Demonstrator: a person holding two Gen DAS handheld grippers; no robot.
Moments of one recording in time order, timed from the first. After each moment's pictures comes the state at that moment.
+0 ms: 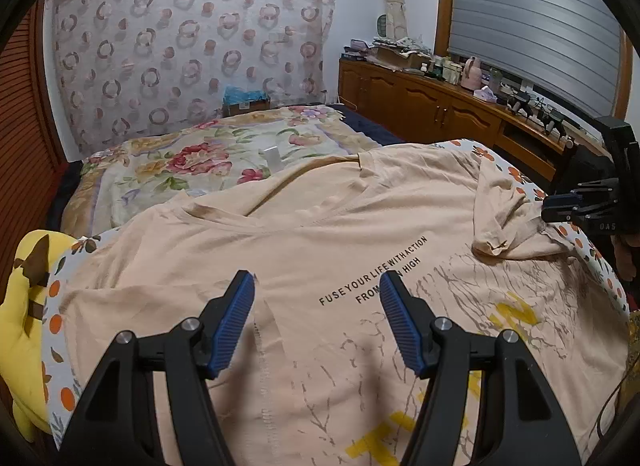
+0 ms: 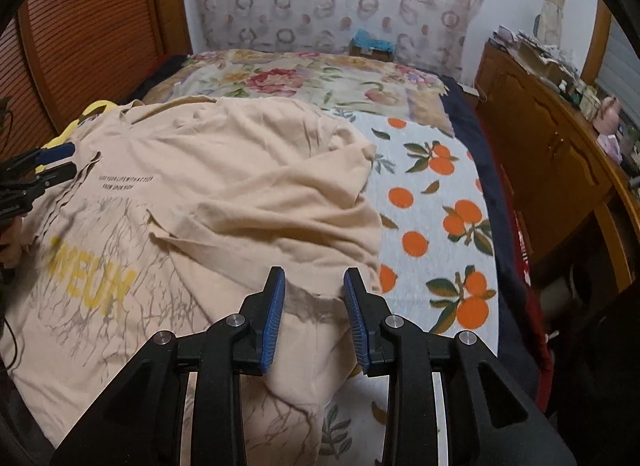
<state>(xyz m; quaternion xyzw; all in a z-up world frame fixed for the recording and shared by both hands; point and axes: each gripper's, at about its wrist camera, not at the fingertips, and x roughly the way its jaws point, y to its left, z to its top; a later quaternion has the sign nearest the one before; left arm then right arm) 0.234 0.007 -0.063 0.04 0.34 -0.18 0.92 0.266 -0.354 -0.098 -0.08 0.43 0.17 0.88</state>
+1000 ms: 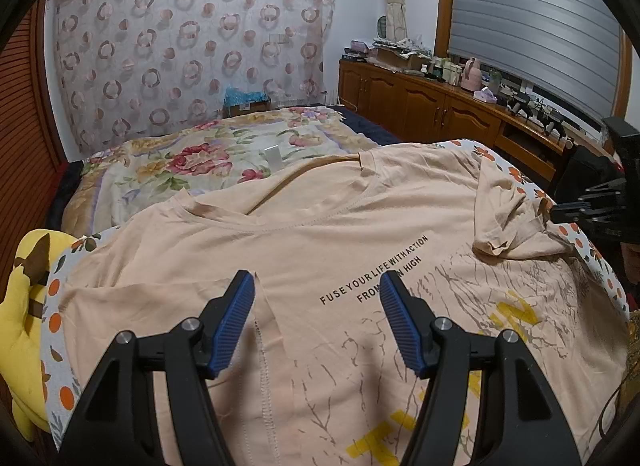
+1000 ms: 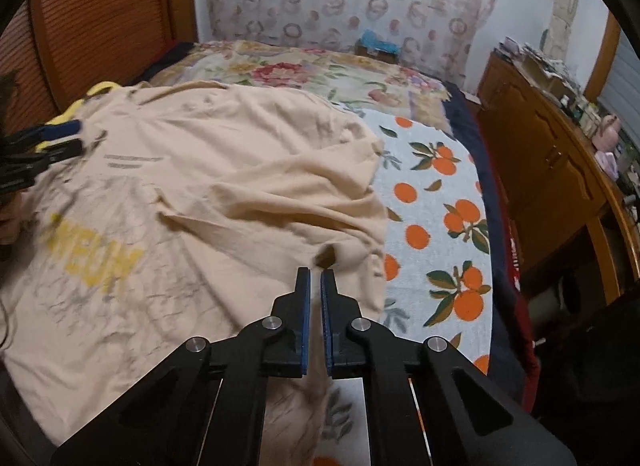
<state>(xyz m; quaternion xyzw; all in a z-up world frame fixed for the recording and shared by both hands) 0.232 0.009 -0.064 0.04 0.34 -0.18 0.92 0.247 -0.346 -0.093 -0.12 0.42 0.17 0.88</state>
